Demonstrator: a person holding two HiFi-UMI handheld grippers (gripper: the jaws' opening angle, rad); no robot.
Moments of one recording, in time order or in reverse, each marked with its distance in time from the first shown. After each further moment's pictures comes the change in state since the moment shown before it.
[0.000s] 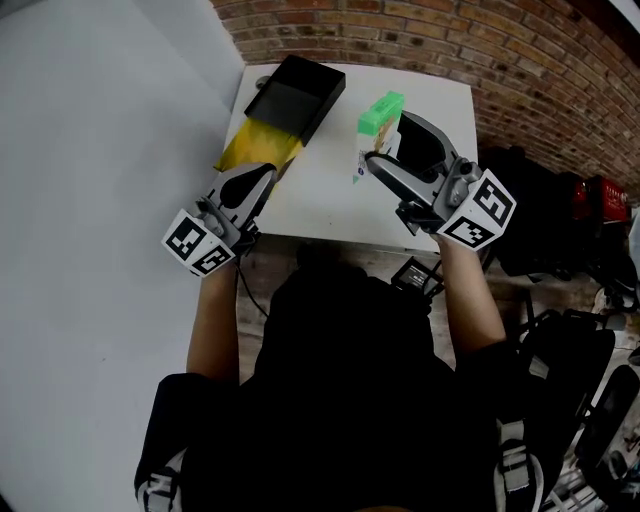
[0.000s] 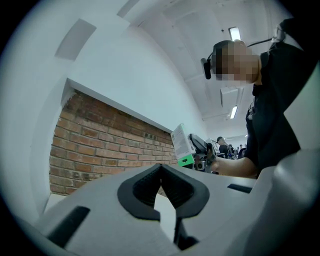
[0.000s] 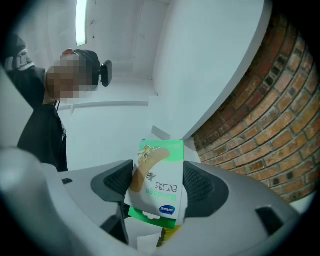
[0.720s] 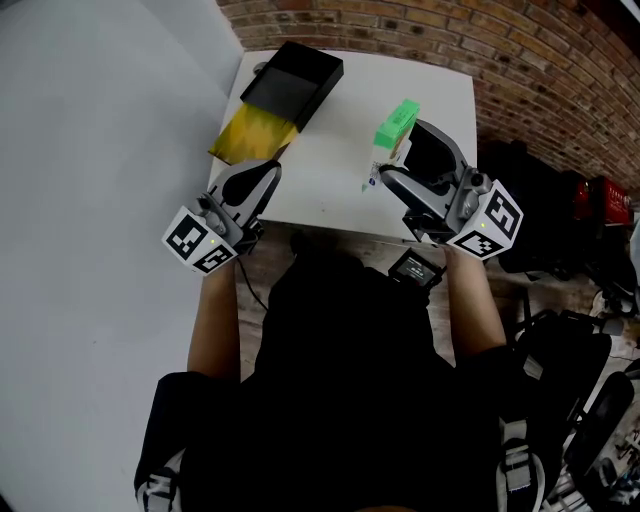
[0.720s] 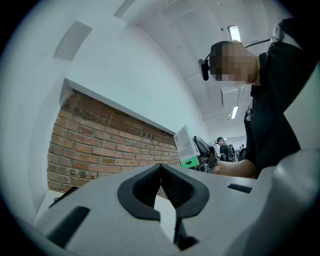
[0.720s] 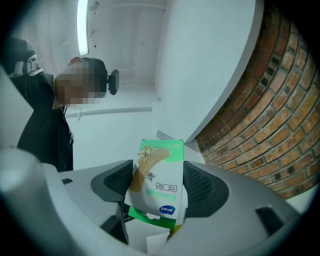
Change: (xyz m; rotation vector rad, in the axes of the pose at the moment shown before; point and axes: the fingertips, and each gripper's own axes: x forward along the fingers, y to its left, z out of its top) left arm 0.013 -0.039 -0.008 -0.002 -0.004 0.013; right arm -0.050 0.016 0.004 0.031 -0.047 0.057
